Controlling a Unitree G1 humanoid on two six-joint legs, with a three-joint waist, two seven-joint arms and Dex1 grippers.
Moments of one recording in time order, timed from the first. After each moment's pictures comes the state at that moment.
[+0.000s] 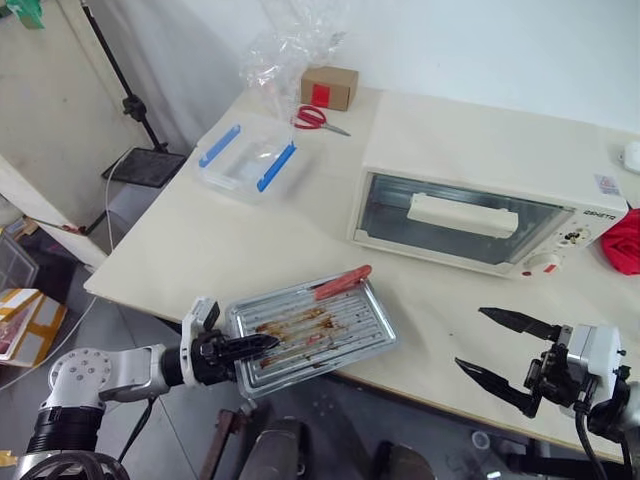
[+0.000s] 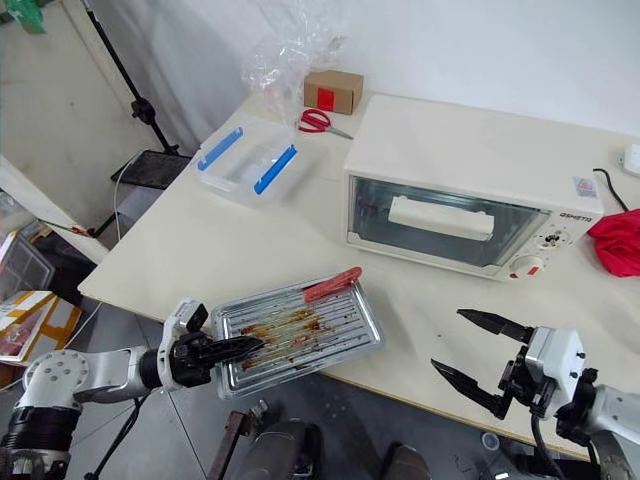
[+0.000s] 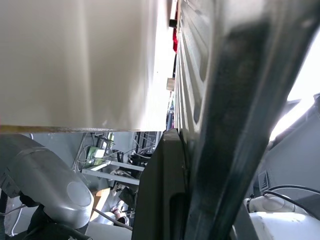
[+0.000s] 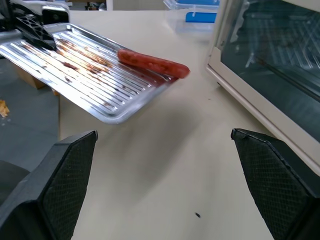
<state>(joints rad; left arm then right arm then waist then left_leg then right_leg) -0.17 0.68 0.18 0.15 -1.71 1.45 -0.35 0.38 -0.65 -0.43 -0.40 0.59 0.00 1.10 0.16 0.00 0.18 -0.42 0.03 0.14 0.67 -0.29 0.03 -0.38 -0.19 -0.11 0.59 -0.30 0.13</state>
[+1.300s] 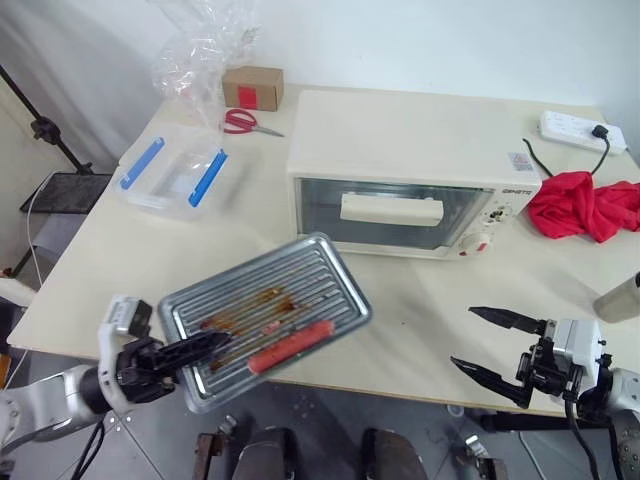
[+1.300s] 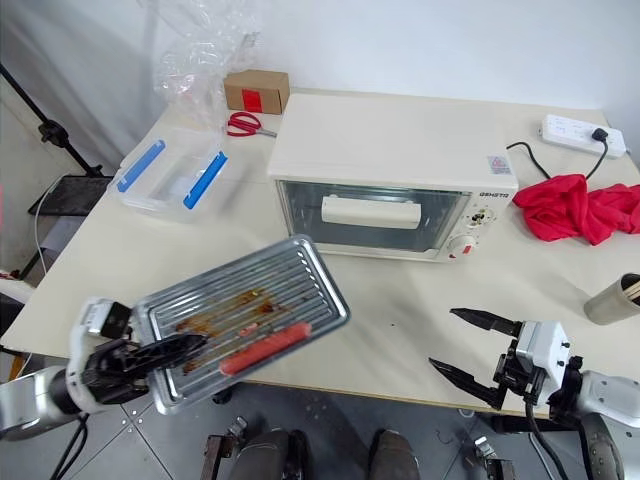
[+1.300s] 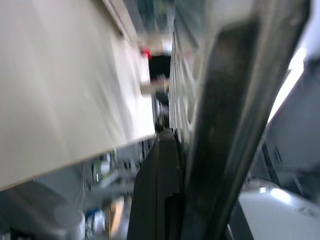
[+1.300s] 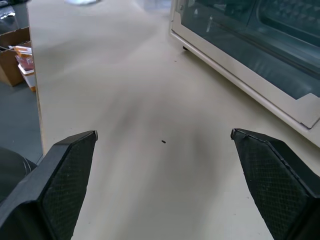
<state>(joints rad) 0.08 0.89 0.30 -0.12 -1.86 1.29 -0.48 0.27 -0.68 -0.37 -0.24 0.56 -0.05 1.18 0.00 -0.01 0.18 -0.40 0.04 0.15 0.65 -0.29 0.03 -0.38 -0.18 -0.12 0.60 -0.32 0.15</state>
